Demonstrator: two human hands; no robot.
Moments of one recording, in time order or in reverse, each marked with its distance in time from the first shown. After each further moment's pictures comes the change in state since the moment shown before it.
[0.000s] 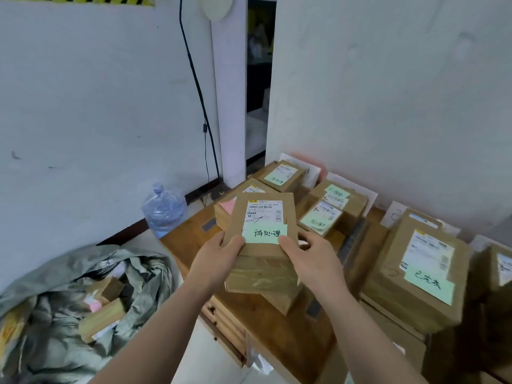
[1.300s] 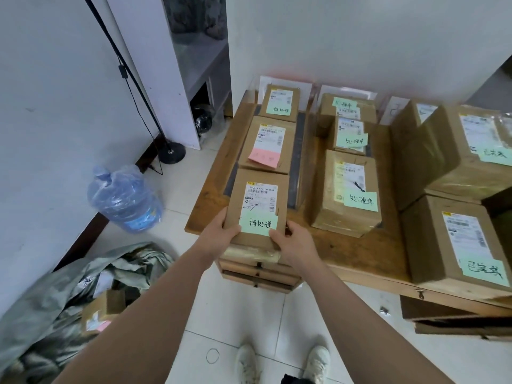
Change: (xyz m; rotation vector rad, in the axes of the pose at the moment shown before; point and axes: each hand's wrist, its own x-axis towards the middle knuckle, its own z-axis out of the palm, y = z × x) left_hand 0.214 -0.153 -0.149 0.167 -0.667 -0.024; right_hand 0.036 -0.030 0.281 0.260 0.162 0.443
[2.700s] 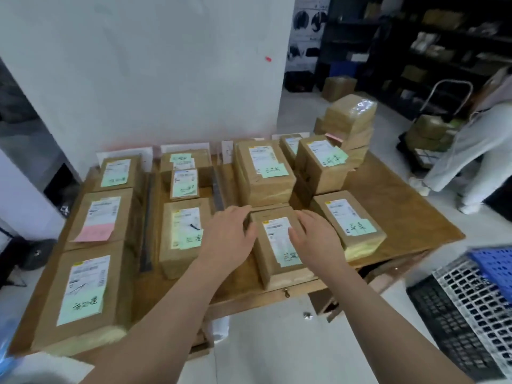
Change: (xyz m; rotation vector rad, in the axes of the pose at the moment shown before) left_hand -0.074 0.200 0.293 0.880 -0.010 0.796; right_hand -0.105 0.082 -0.333 -0.574 0.606 -0.170
